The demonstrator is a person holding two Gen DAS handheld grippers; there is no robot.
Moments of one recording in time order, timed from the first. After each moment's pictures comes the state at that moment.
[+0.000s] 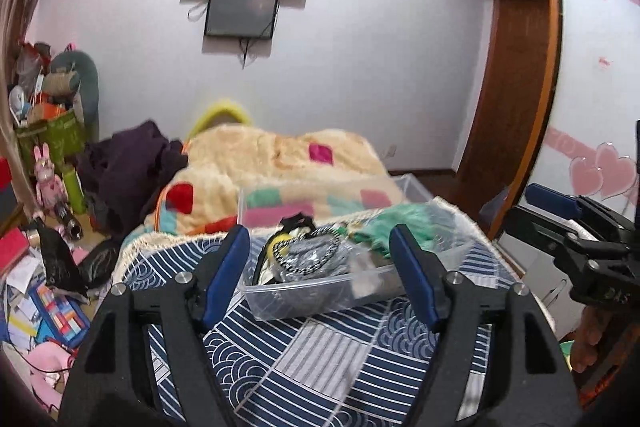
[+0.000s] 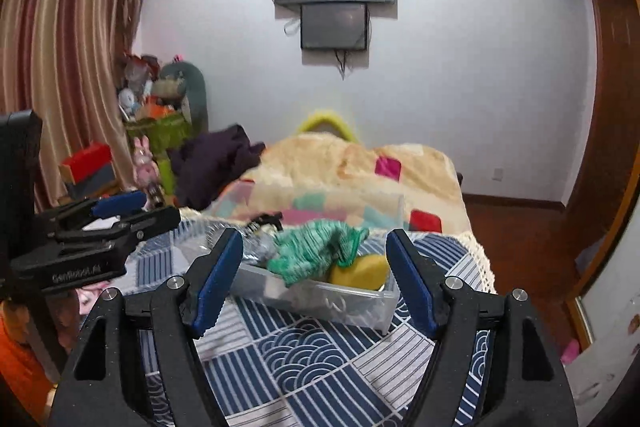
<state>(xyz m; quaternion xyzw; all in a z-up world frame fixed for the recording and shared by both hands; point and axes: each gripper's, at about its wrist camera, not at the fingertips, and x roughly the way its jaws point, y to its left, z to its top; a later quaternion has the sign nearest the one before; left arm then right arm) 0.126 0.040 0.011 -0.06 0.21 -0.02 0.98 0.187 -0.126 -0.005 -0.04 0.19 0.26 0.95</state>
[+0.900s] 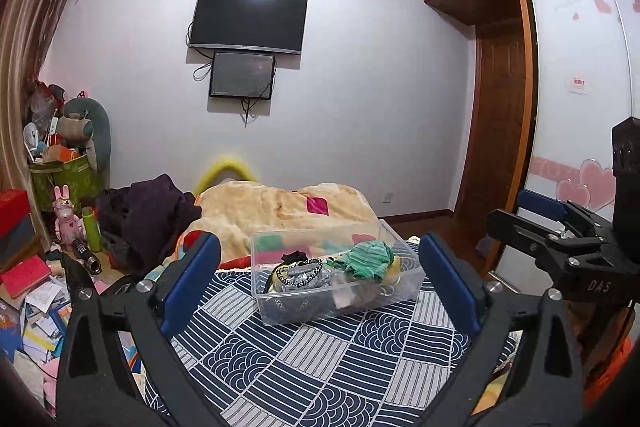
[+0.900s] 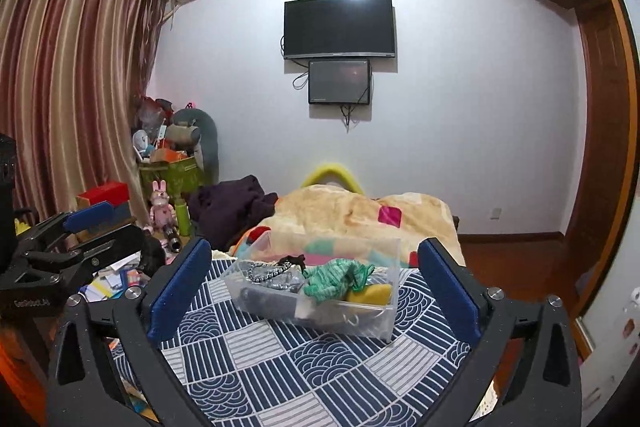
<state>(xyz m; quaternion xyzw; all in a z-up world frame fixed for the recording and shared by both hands) 0.033 0.028 0.050 -0.04 0.12 -0.01 0.99 0.131 -0.128 0.013 -0.02 0.11 0.26 0.96</state>
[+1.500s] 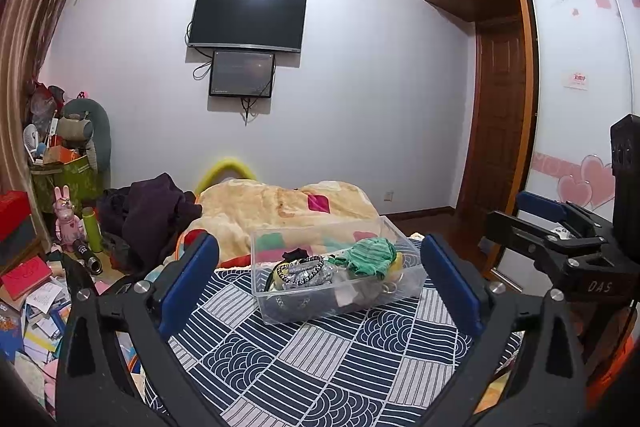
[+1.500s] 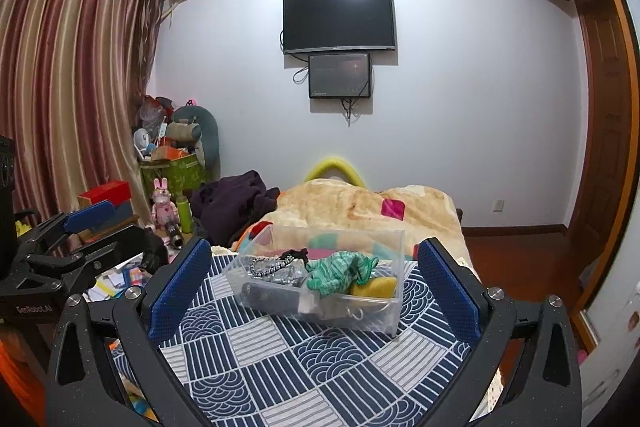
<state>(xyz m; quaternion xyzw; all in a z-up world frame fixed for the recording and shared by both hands) 0.034 0.026 0.044 -0.04 0.12 -0.01 0.99 0.127 -0.130 0.008 -0.02 0.12 0.26 0.96</state>
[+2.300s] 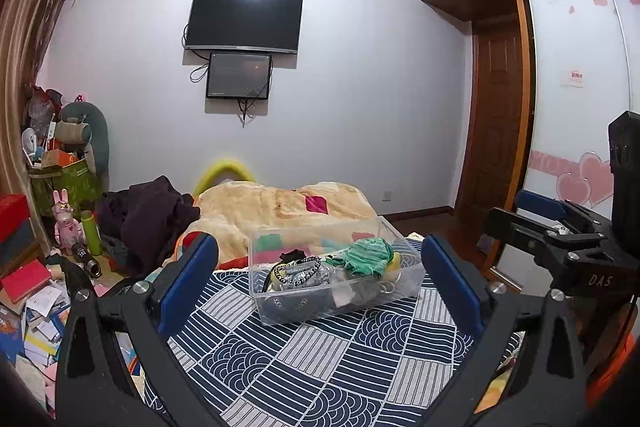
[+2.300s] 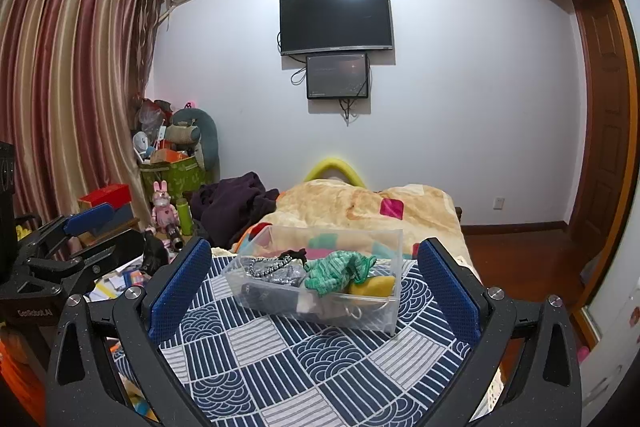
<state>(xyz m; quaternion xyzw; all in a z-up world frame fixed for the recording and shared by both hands) 0.034 0.023 0.044 -0.04 0.12 -0.01 0.99 0.127 -0.133 0.009 -0.01 0.12 0.26 0.96</state>
